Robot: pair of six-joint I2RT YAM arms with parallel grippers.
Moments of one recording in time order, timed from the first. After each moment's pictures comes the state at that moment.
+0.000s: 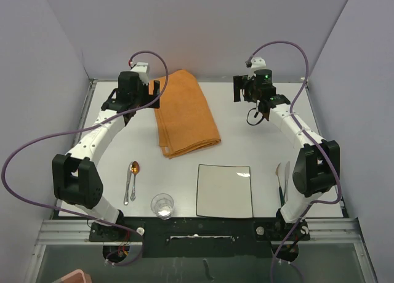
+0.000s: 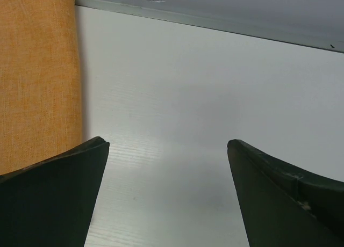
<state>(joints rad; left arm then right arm) -0.25 1.60 1.40 -0.33 -0.10 -0.09 0.26 1.71 1.44 -0.20 0.11 0.00</state>
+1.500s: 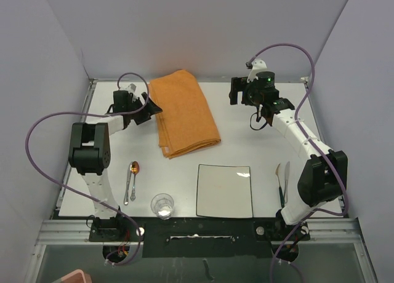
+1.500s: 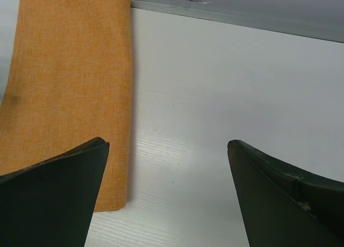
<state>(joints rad) -0.03 1.99 1.25 0.12 0.45 -0.62 0.28 1.60 1.38 -0.23 -0.01 0.09</state>
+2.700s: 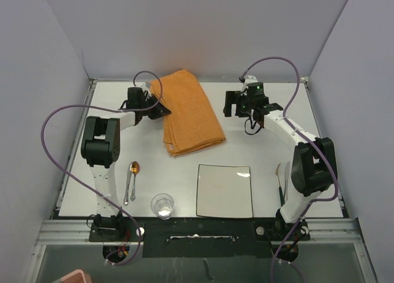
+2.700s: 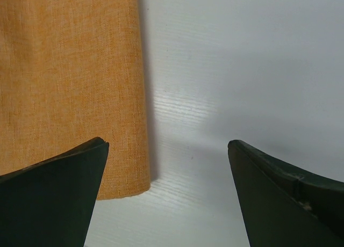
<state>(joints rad) -0.12 2.16 1.37 0.17 0.52 -0.70 0.29 1.73 1.32 -0.24 -0.06 0.19</state>
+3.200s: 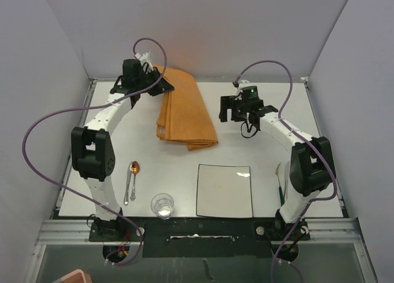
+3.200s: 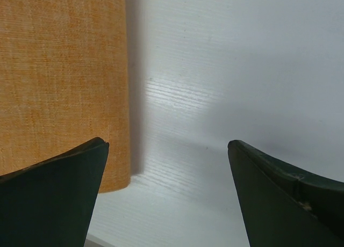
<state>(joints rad) -0.19 1.96 1.65 -0.18 0.50 -0.56 0.33 1.73 1.28 -0.24 -0.07 0.19</state>
